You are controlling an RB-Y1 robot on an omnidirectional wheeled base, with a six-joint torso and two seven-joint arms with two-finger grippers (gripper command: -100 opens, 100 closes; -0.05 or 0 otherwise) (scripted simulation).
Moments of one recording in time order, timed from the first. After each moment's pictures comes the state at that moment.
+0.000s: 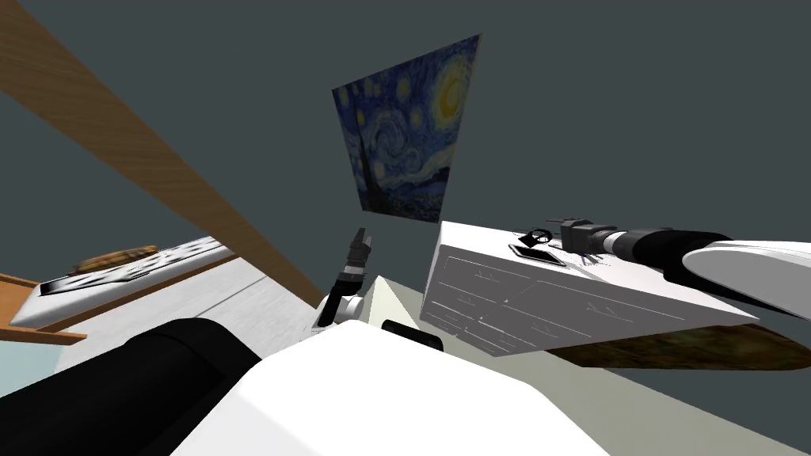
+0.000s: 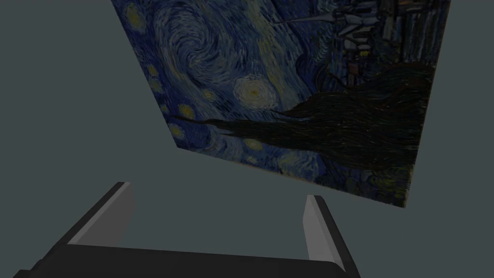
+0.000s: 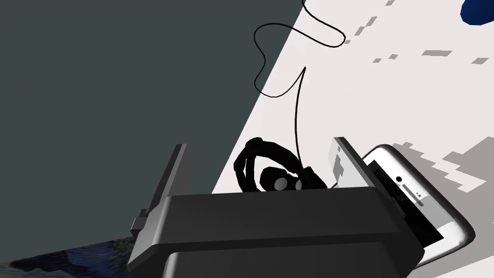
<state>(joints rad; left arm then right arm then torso) 0.50 0.03 -0.04 -2.24 0.02 -0.37 -0.11 -0.05 -1.61 -0.02 -1.62 -4.58 -0.47 0.16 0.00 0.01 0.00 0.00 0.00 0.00</state>
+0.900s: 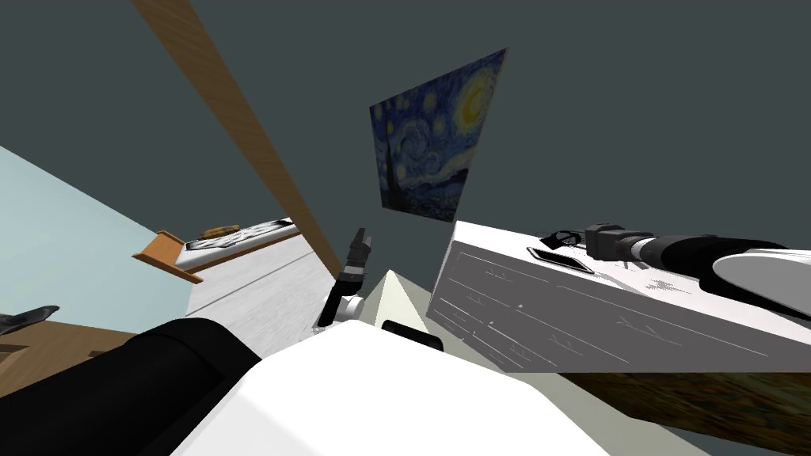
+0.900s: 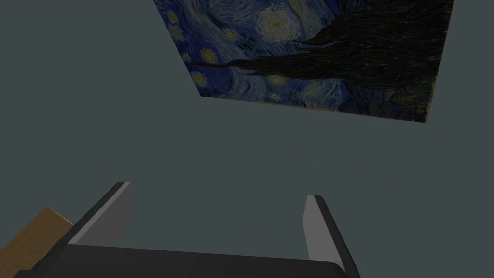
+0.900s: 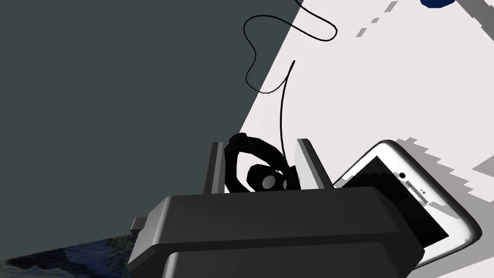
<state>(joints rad) 0.50 0.04 -0.04 -2.24 0.02 -0.37 -0.11 -0.02 -1.59 -0.05 -1.49 -4.53 -0.49 0.14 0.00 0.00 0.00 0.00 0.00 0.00</state>
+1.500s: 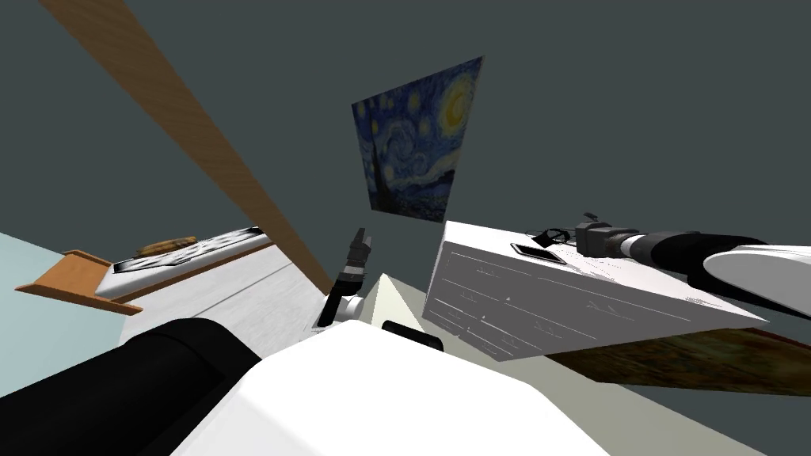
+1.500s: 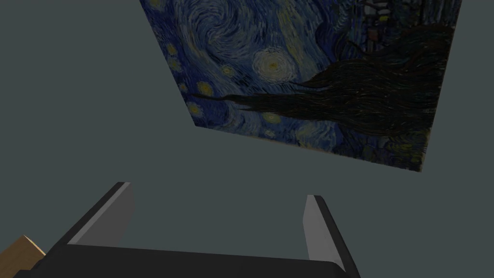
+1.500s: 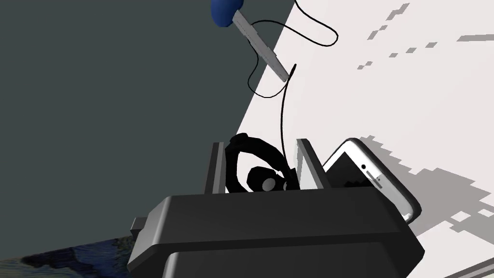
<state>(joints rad) 0.50 0.04 -0.04 -2.24 0.02 -0.37 -0.11 0.00 -1.61 -0.07 -1.55 -4.56 -0.48 0.14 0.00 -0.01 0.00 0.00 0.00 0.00</state>
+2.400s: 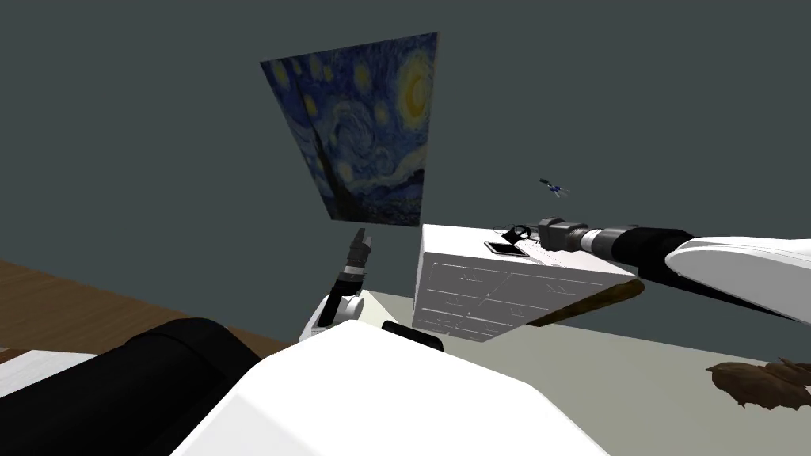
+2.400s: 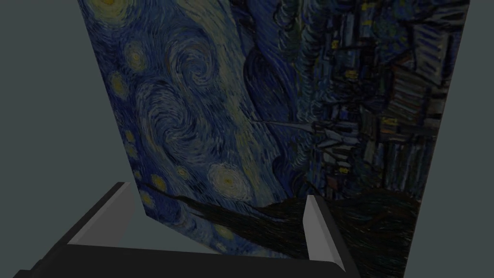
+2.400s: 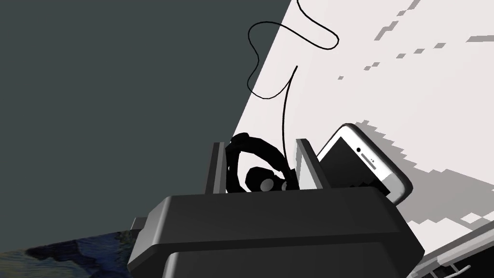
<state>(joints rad) 0.50 0.04 -0.04 -2.24 0.02 -0.37 -0.11 0.01 -1.66 -0.06 -1.80 -4.67 -0.43 0.20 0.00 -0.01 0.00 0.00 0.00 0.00</state>
